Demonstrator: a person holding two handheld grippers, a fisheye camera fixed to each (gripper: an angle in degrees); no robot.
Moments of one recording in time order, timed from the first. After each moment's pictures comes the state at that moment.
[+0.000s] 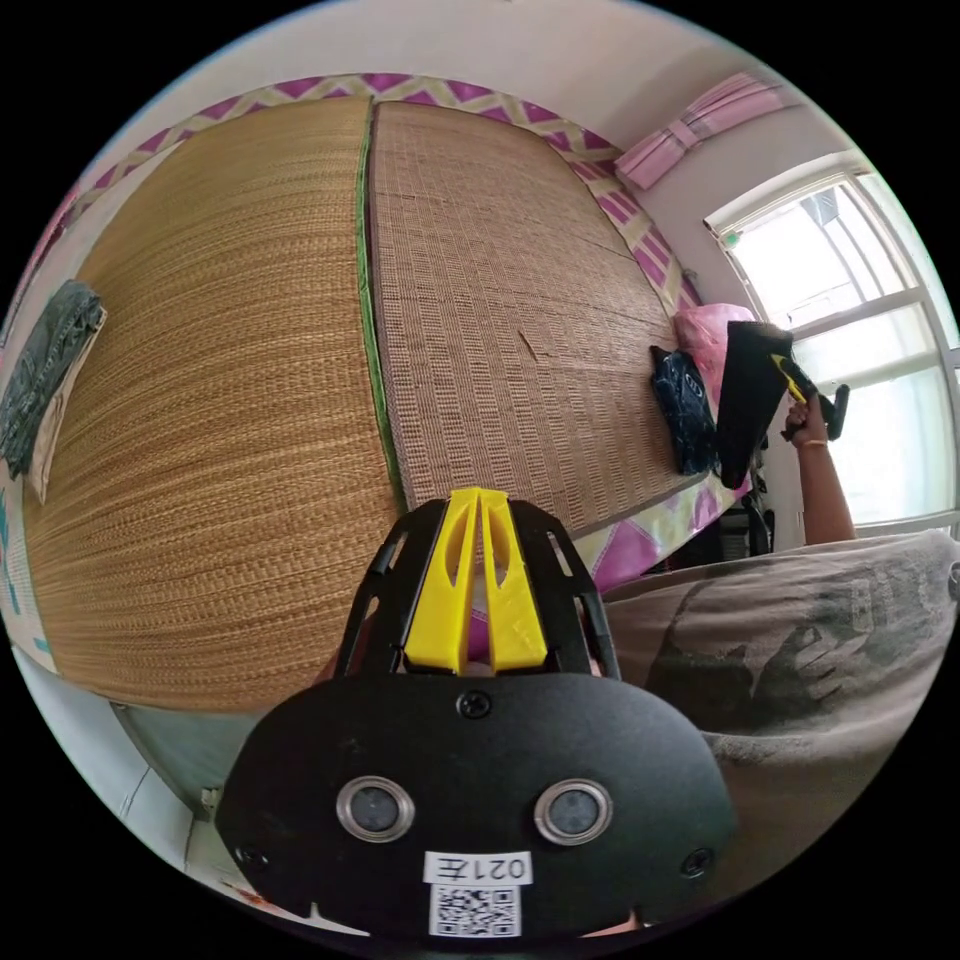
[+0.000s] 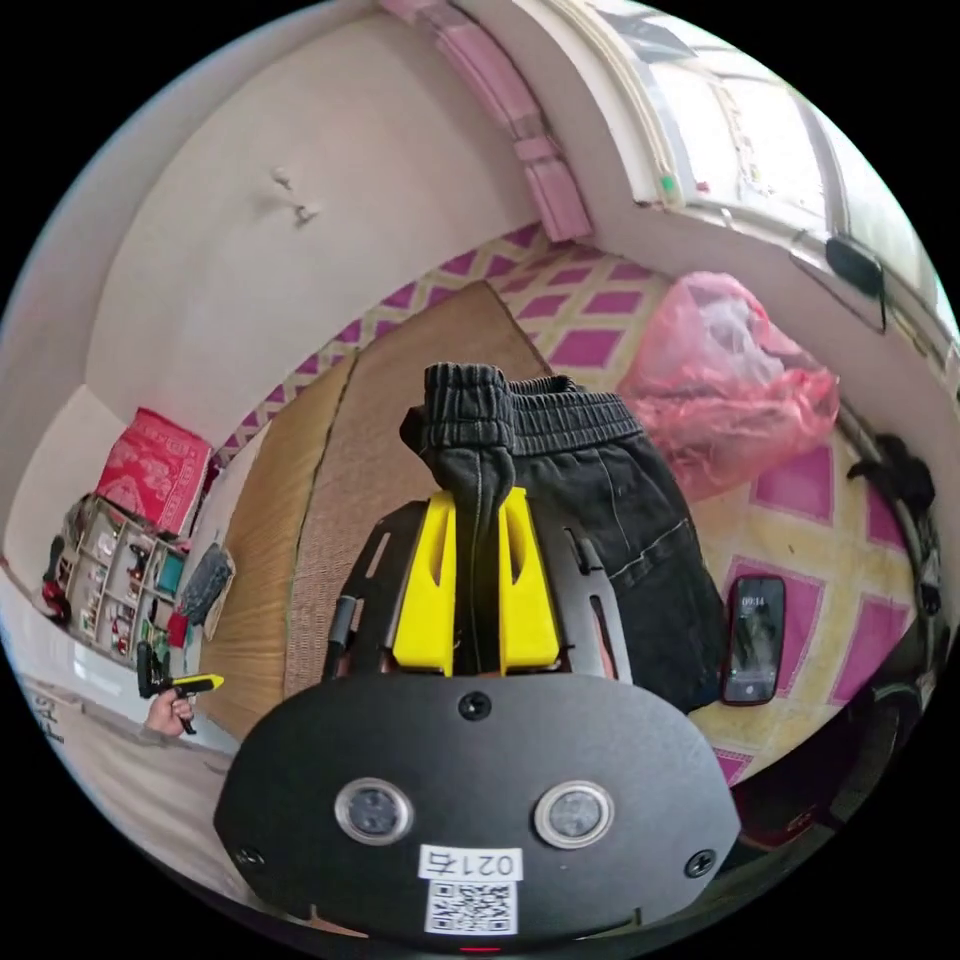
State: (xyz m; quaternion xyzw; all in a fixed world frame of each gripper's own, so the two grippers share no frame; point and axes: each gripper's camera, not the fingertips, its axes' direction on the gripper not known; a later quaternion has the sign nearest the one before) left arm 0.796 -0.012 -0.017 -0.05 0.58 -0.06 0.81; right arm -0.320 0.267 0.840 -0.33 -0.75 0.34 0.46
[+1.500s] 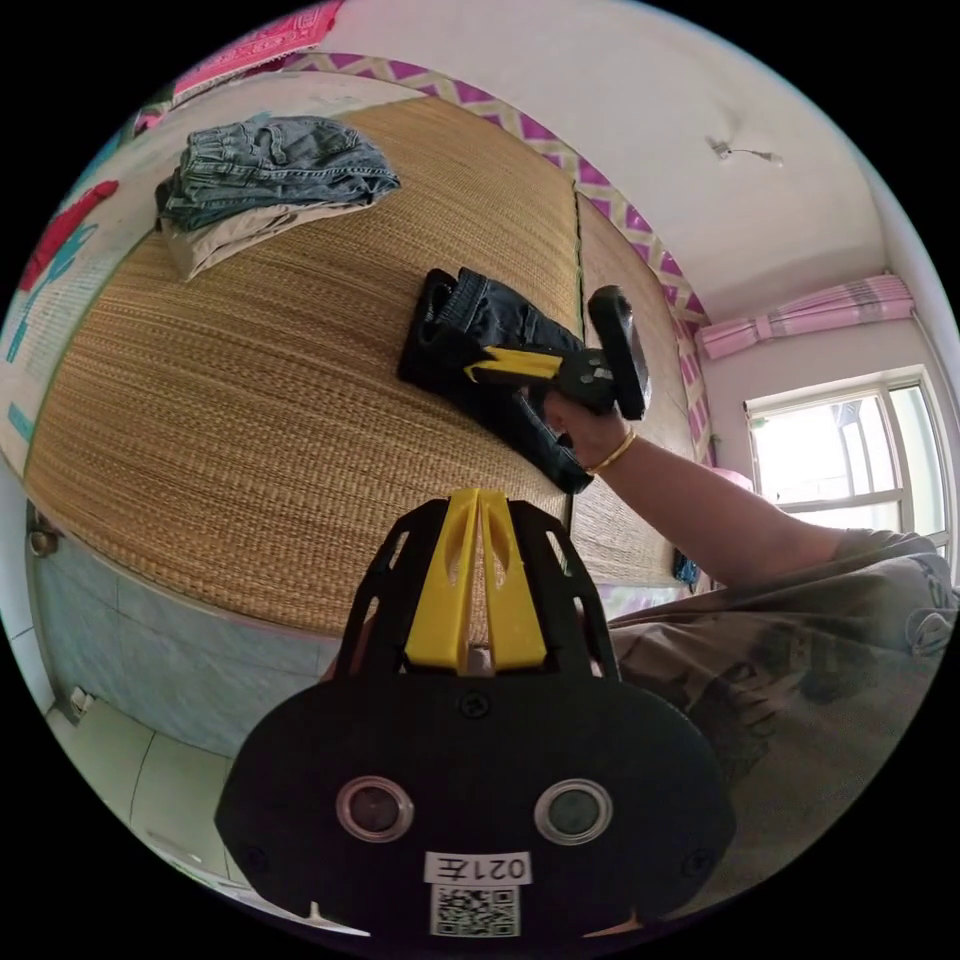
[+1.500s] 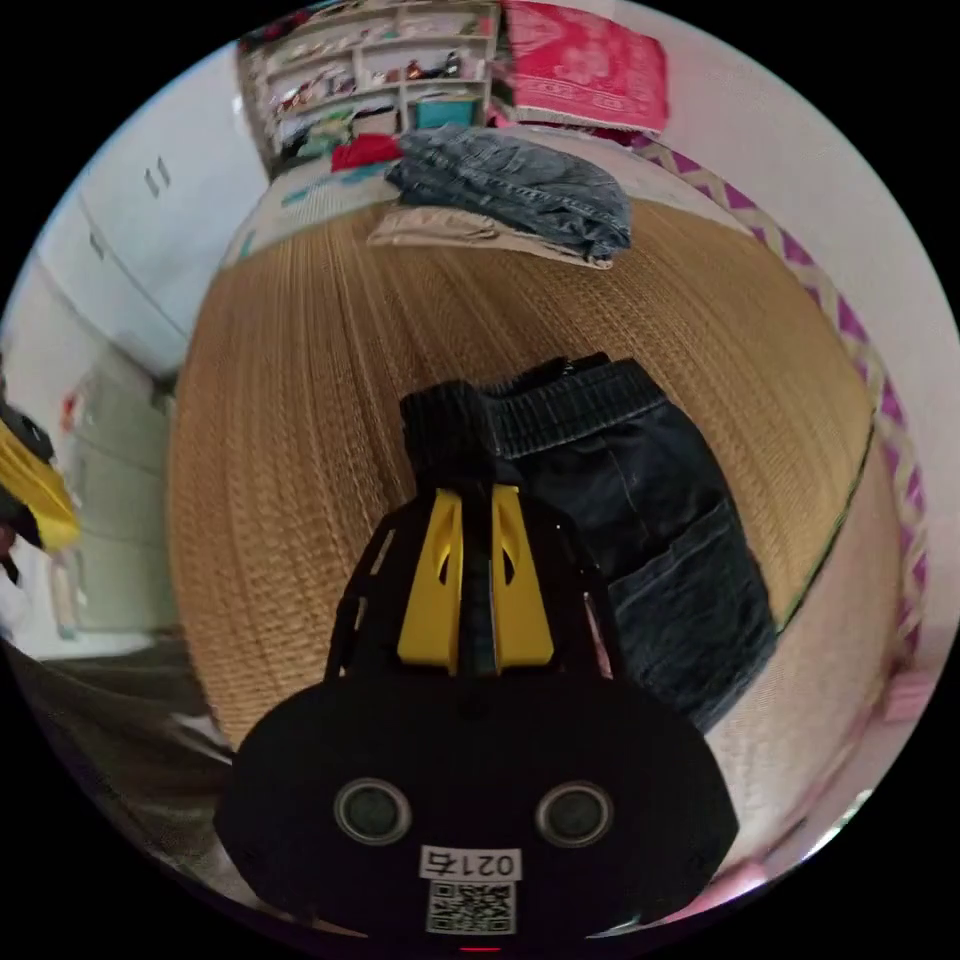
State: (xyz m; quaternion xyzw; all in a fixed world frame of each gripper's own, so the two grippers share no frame) left arm 0.668 0.172 0.199 -0.08 0.58 -0.30 0.75; right arm -0.486 -0.264 0.243 0.05 -0.93 -0.14 0.34
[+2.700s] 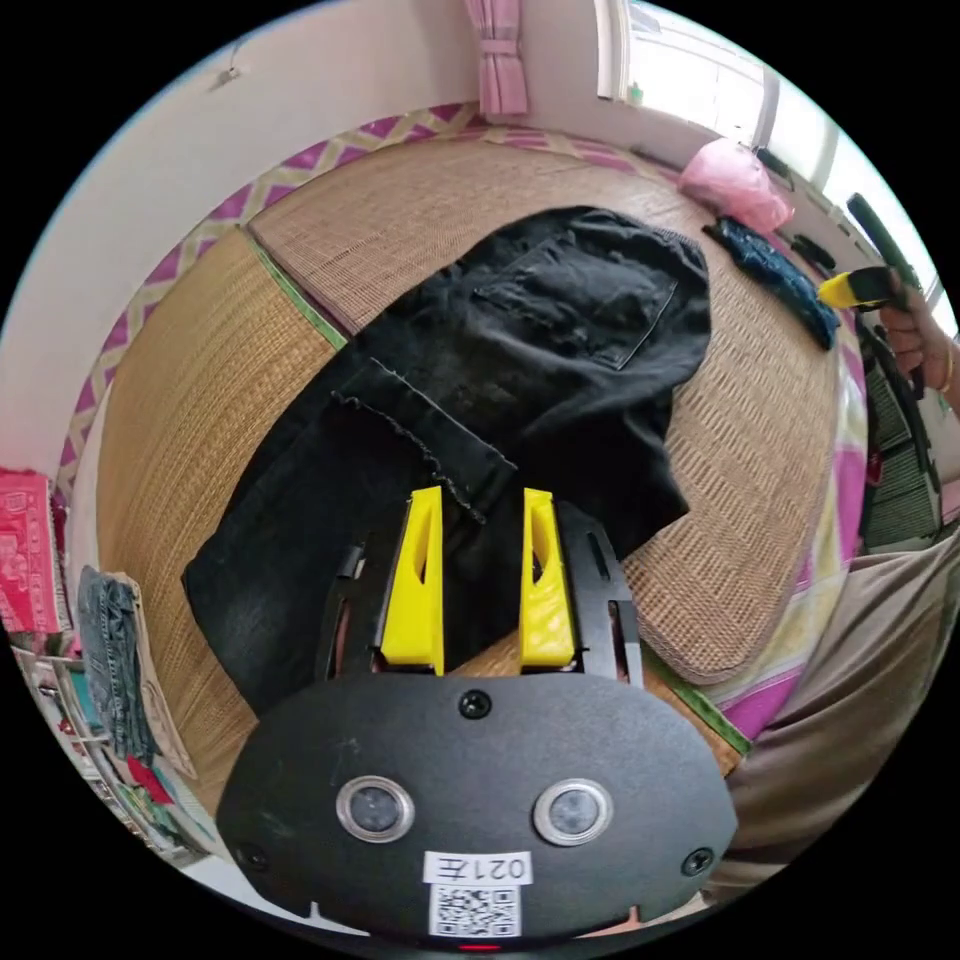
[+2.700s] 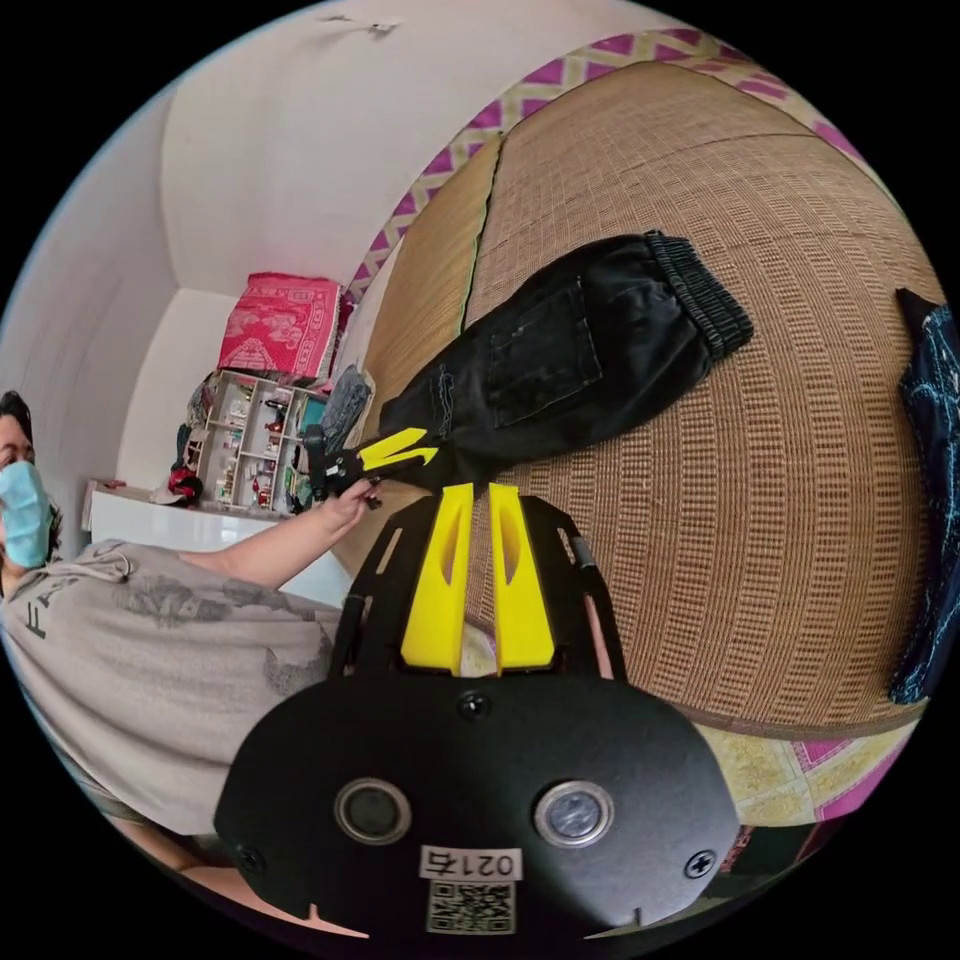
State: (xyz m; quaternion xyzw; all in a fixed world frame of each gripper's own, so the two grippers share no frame) left arm 0.981 -0.144 0.118 0.09 0.41 0.16 0.90; right arm -0.534 0.136 0.679 -0.34 -0.91 0.18 0.16
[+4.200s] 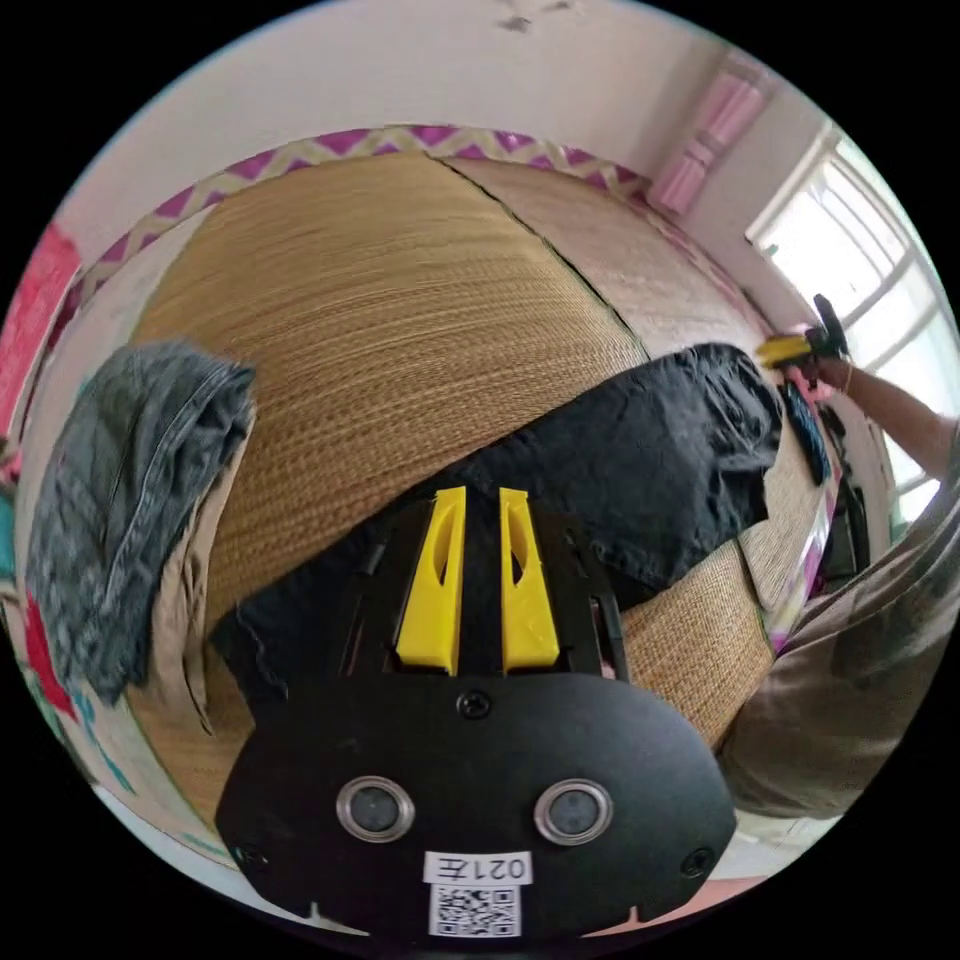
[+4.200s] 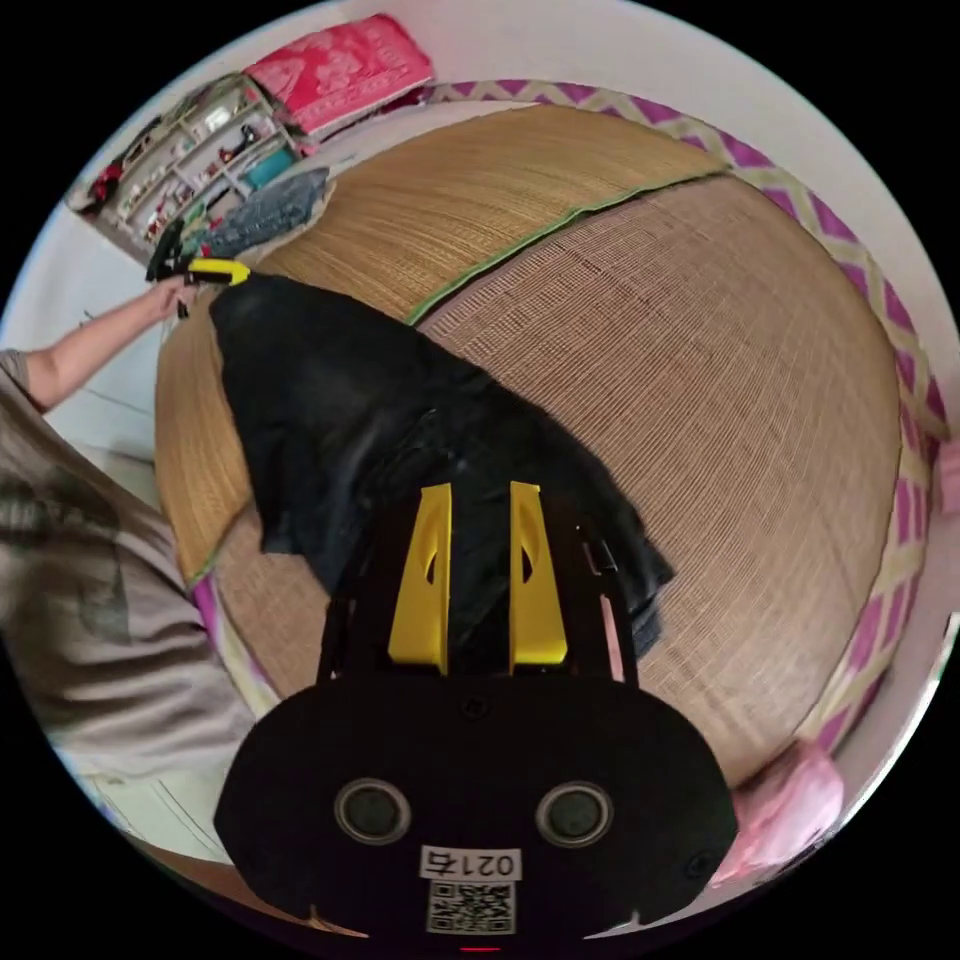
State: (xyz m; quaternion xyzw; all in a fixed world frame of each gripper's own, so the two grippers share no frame) left arm 0.693 -0.218 0.358 0.03 0.50 0.01 0.86; right arm -0.630 -0.190 0.700 -0.08 -0.90 -0.17 0.39
